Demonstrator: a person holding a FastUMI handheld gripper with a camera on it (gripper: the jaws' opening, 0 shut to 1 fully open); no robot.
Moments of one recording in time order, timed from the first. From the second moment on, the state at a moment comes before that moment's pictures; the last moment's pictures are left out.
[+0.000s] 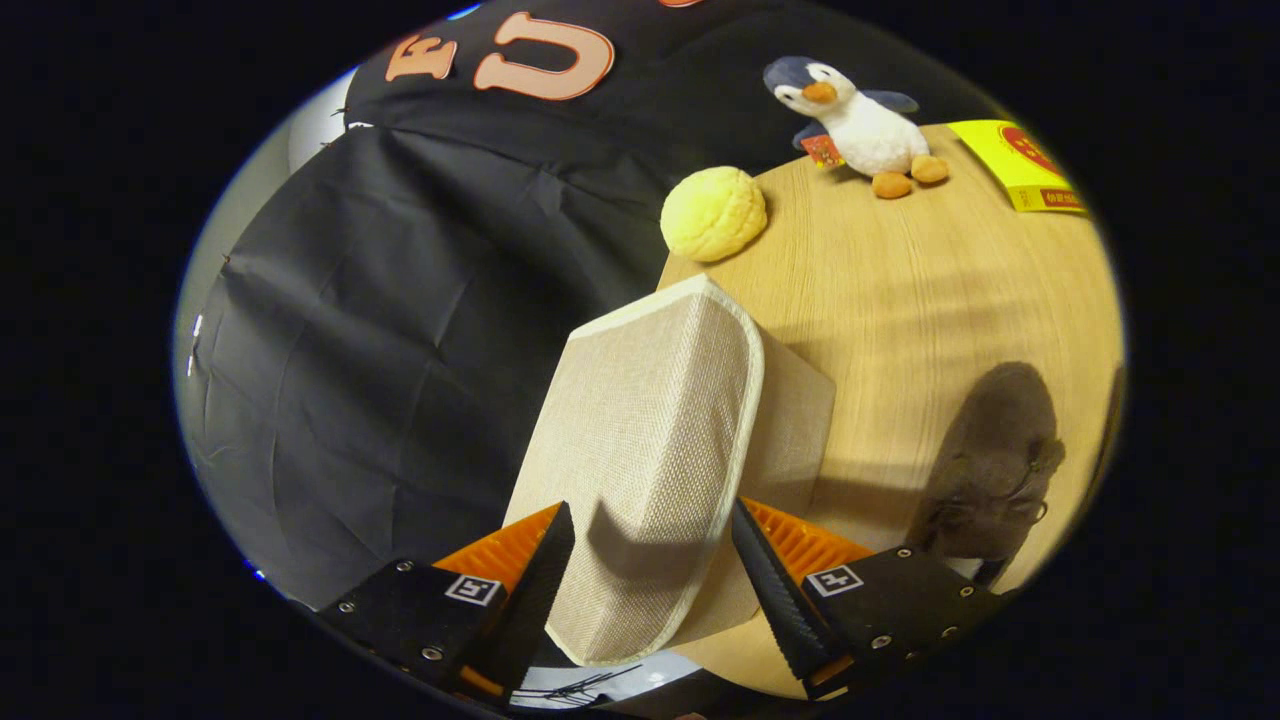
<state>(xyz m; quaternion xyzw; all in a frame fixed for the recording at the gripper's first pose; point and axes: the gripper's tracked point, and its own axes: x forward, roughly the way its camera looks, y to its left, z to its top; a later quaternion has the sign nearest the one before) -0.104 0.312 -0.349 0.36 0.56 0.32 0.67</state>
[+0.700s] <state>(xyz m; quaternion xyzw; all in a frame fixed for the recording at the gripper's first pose) -0.108 0.299 -0.301 0.49 0.53 0.35 0.60</state>
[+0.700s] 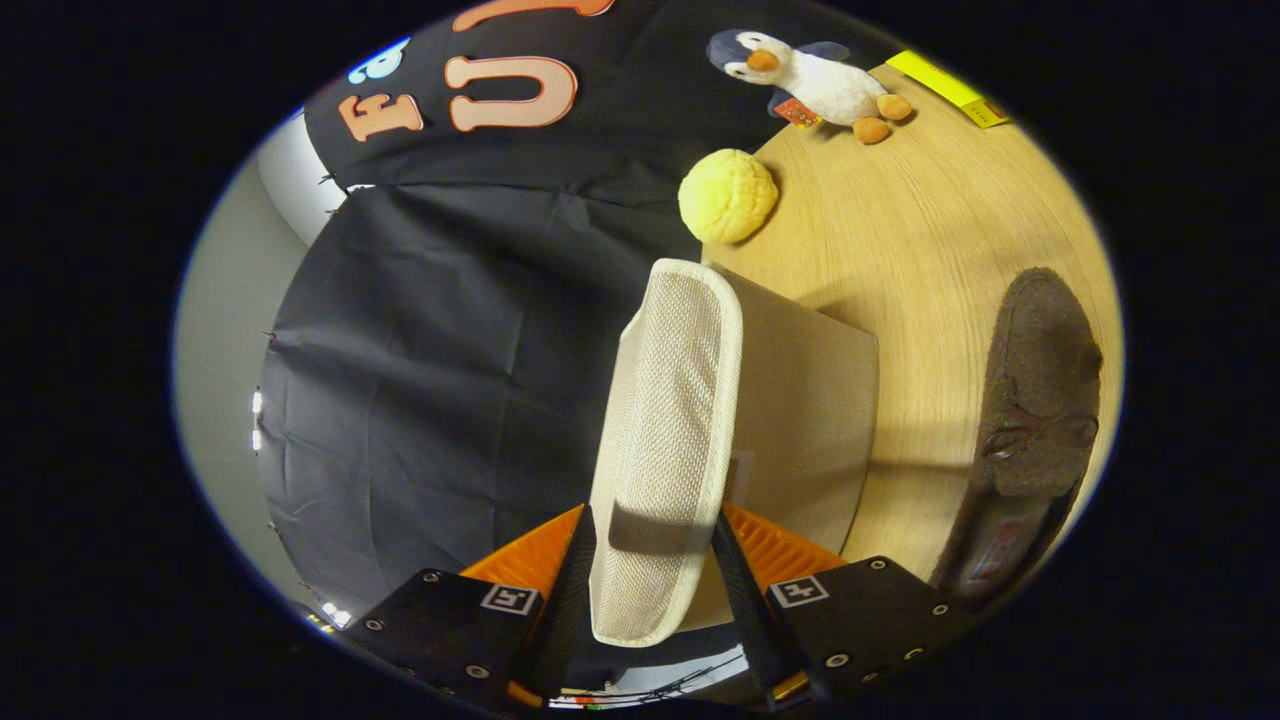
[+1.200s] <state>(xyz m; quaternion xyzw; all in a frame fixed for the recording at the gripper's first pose) -0.074 0.323 -0.208 0.52 0.43 0.38 0.63</state>
